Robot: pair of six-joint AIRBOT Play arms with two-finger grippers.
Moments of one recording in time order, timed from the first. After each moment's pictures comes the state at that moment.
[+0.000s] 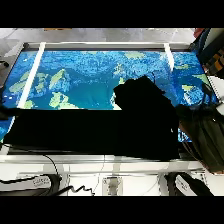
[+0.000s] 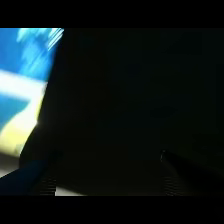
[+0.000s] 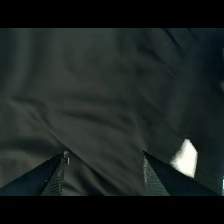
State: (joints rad) left arm 0.47 -1.45 1.31 1.70 -1.19 -1.25; right arm -0.27 -1.04 0.93 -1.11 1.13 1.39
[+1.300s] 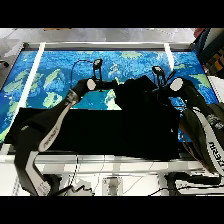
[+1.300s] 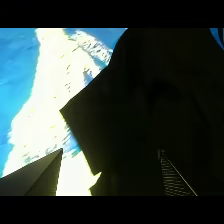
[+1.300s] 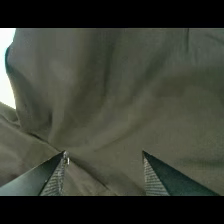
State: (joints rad) left arm -0.47 -1.93 1.72 1.09 -0.55 -1.57; right arm 0.11 -1.45 1.26 -1.18 0.99 1.30
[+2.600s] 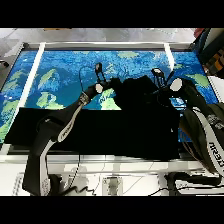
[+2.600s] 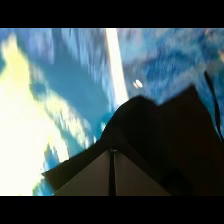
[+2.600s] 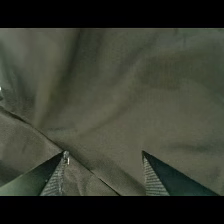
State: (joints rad) left arm -0.46 -2.12 1.87 0.99 -0.24 -1.61; right arm 0.11 -1.45 1.26 -1.24 1.03 1.30
